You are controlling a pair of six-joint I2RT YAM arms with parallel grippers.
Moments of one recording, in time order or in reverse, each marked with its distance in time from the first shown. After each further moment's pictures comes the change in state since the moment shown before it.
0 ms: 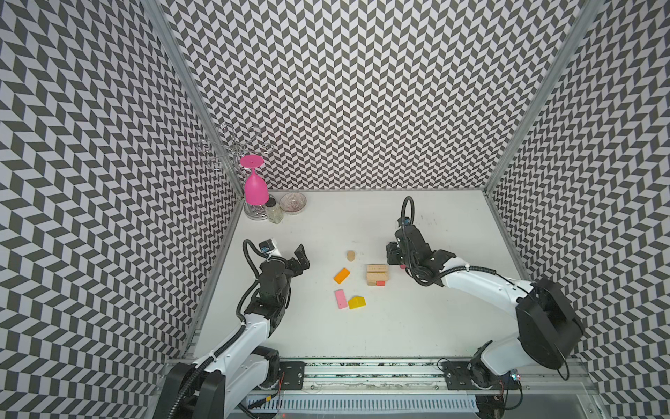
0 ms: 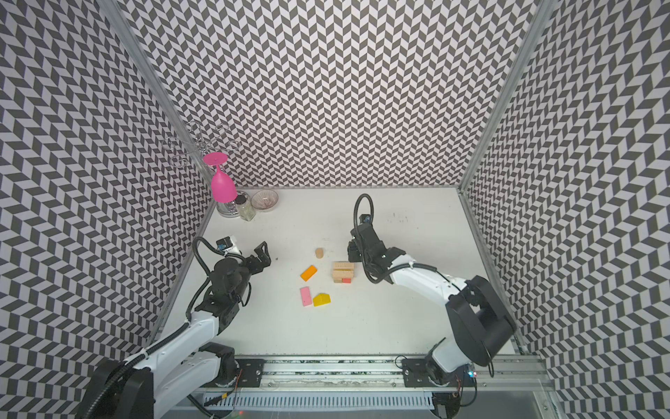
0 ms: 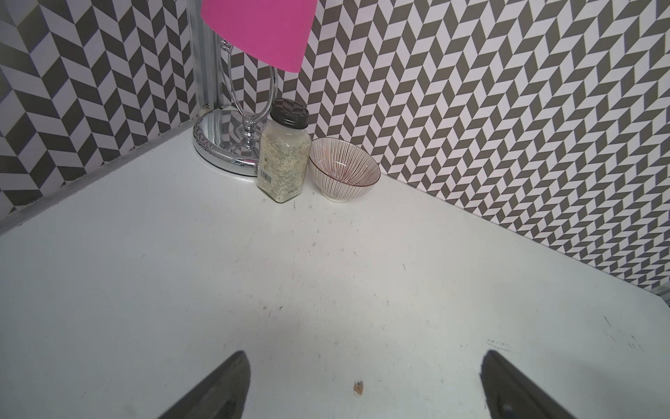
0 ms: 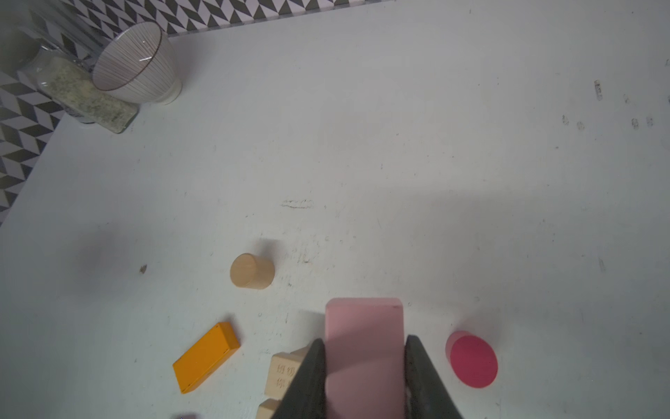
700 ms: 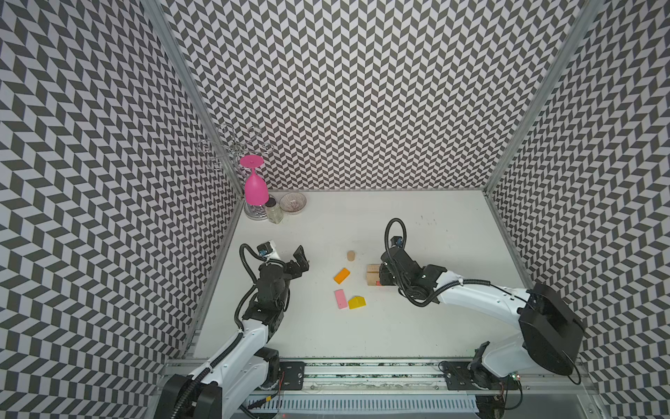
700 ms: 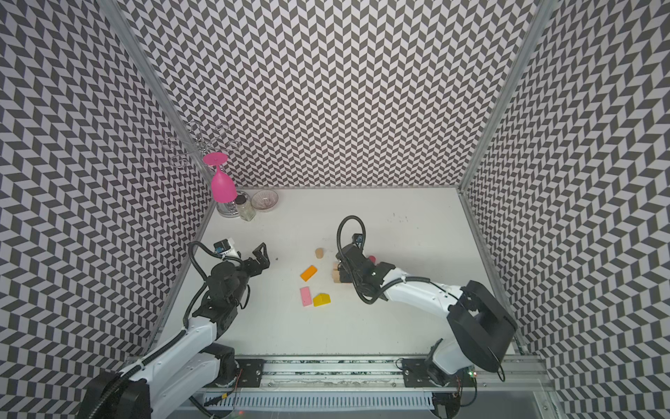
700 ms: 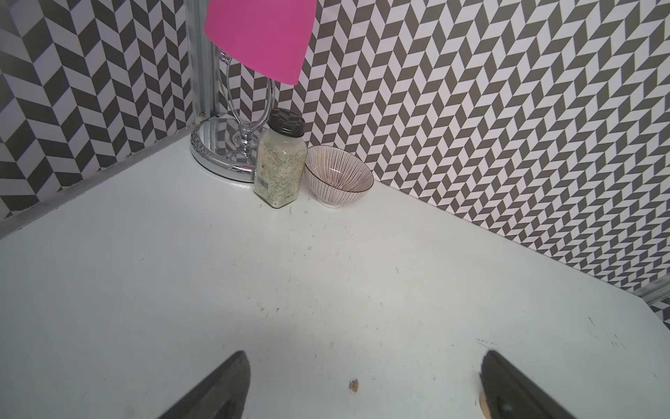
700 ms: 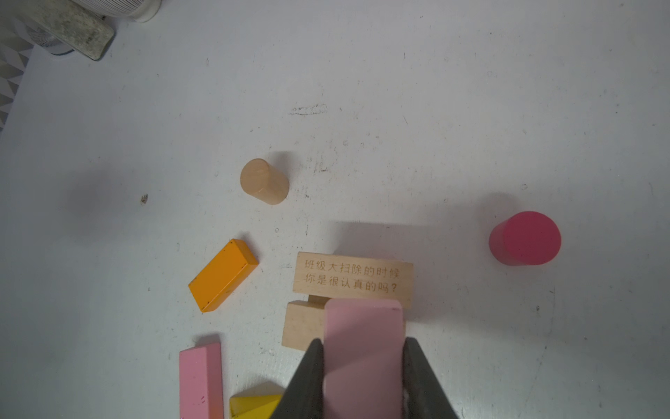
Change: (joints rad) left arm 0.000 -0.066 -0.032 0.001 0.015 0.000; right arm 0.167 -0.010 -0.051 -0.106 0.071 0.232
